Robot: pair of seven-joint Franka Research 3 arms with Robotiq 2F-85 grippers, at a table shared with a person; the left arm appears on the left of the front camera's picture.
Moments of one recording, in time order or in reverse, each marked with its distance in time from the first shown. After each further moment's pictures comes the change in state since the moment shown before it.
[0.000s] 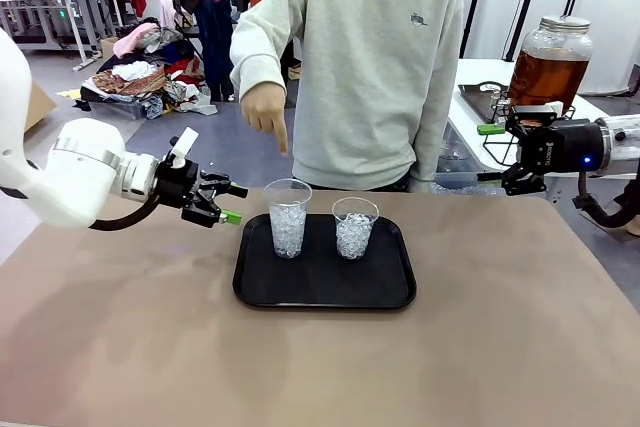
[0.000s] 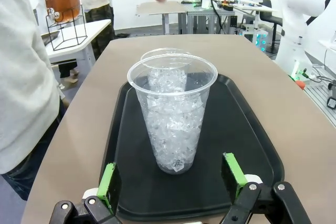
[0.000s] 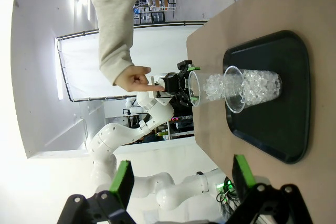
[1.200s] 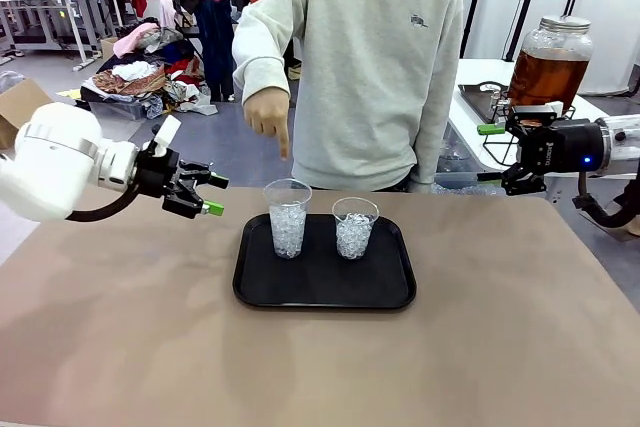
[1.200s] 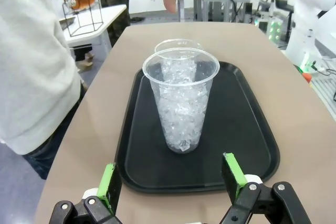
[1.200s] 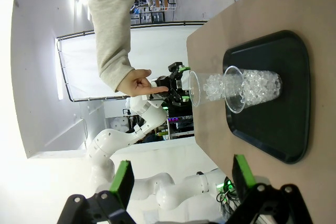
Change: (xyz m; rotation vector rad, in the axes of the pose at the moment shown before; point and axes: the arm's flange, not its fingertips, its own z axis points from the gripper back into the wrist) left arm 0.017 -0.007 0.037 0.072 0.075 0.003; right arm 0.000 0.000 0.000 0.000 0.000 0.000
